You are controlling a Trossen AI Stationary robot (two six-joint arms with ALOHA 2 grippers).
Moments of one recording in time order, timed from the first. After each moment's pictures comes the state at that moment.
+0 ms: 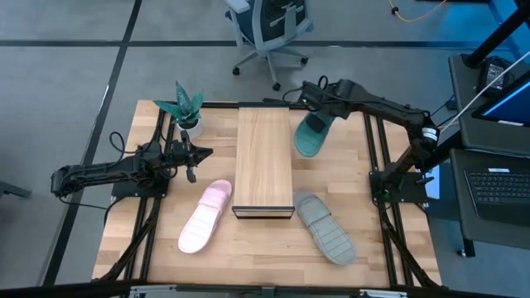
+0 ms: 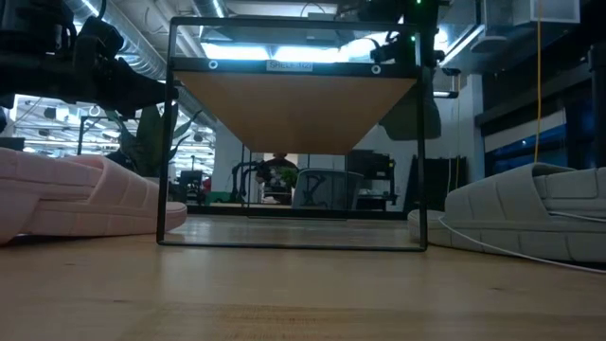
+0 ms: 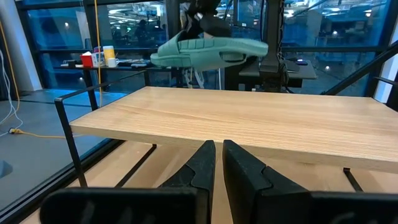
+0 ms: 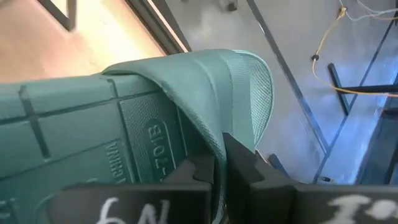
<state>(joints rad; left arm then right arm) 0.26 0.20 0.01 0.20 -0.04 0.01 -0.43 1.66 1.66 -1.34 0.61 0.18</state>
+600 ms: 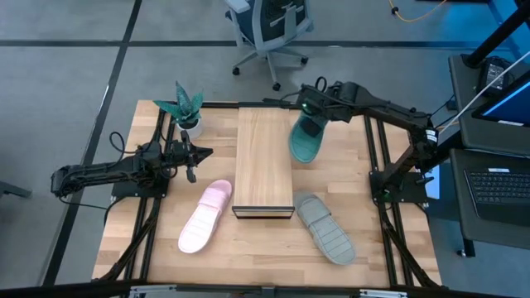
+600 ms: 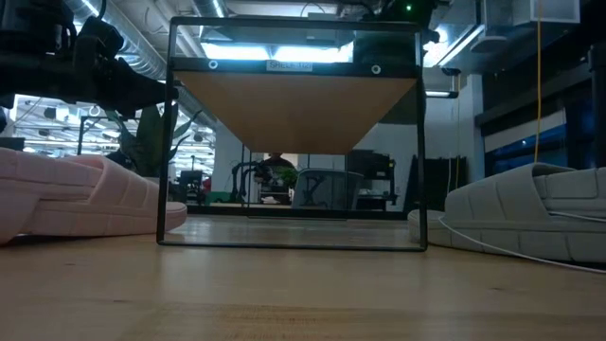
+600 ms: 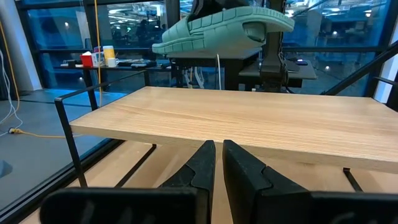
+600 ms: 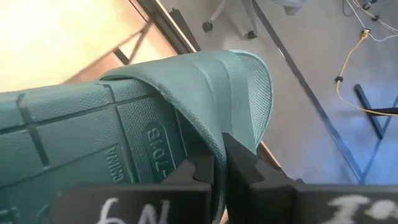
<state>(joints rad) 0.26 0.20 0.01 0.20 -0.04 0.01 -0.32 1.66 1.79 -1.38 0.57 0.27</state>
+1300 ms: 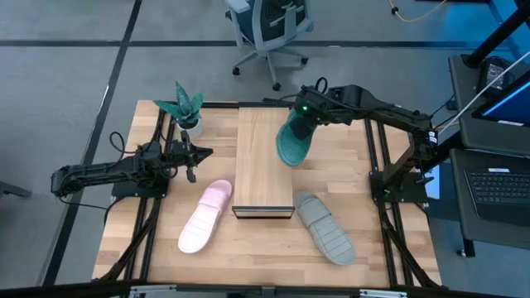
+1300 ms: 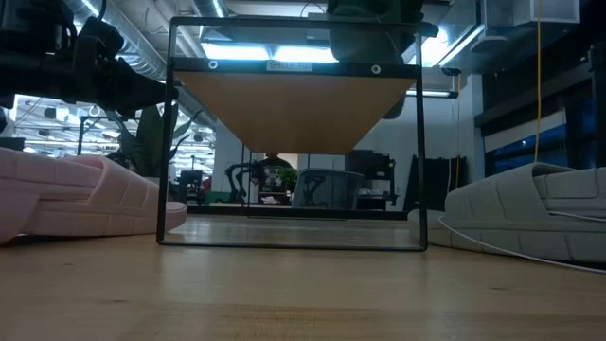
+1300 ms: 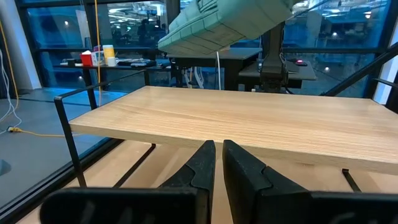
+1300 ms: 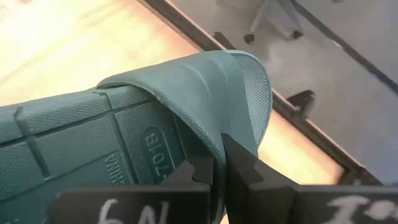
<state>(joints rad) 0.26 0.20 0.01 0.20 -0.04 0.00 -0.25 1.66 1.85 -1.32 0.44 0.52</state>
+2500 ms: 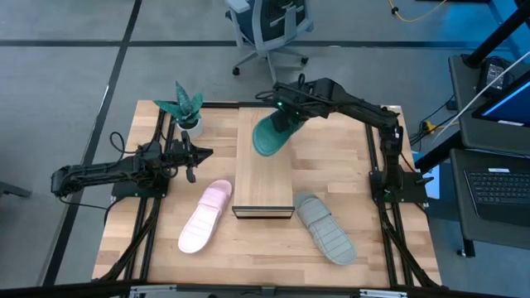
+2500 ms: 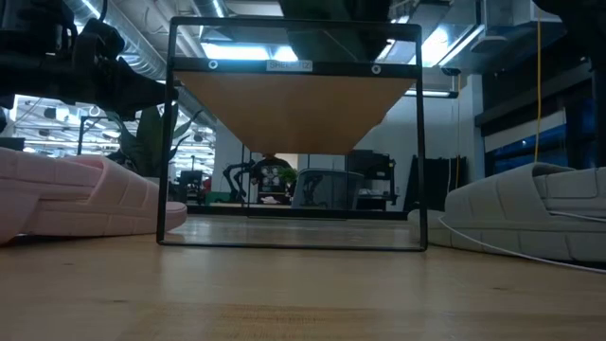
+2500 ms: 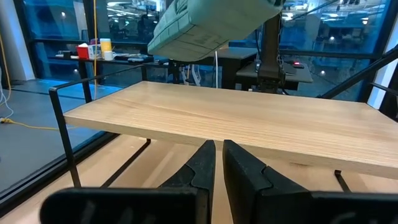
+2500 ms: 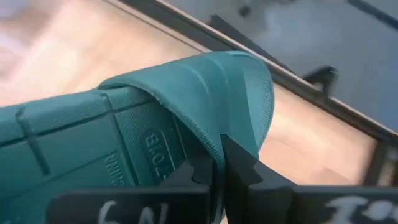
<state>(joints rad) 0.26 0.20 0.01 0.19 -0.03 -0.04 -0.25 1.98 2.27 -1.56 0.43 0.76</state>
